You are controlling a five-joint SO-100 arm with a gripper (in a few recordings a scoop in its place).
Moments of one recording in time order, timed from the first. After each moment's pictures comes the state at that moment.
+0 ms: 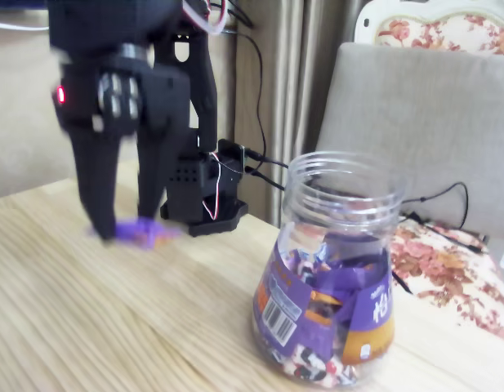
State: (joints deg) arm -44.5 102.9 66.7 109.7 33.8
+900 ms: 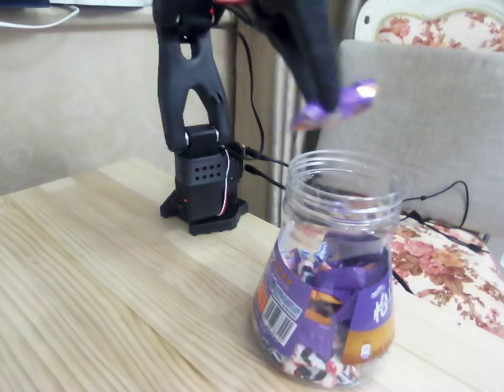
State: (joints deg) arm -78.0 105.4 58.2 105.1 25.8
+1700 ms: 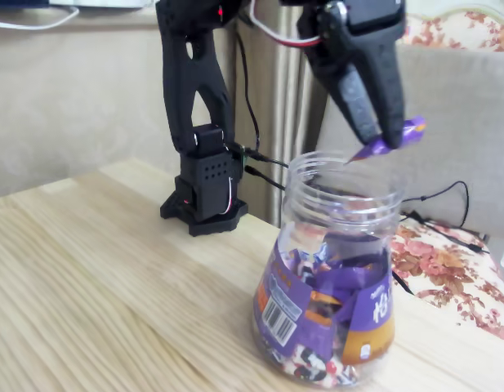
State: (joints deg) arm -85.1 107.8 67.4 100.2 26.5
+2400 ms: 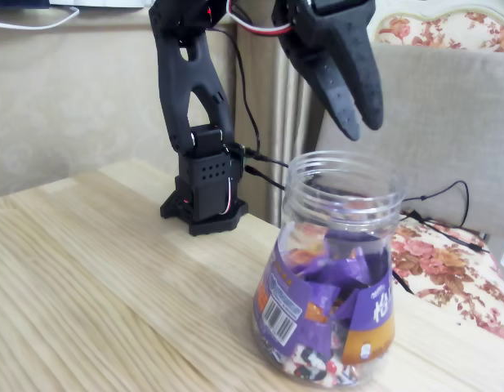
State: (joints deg) arm -82.2 113.0 71.5 98.9 26.2
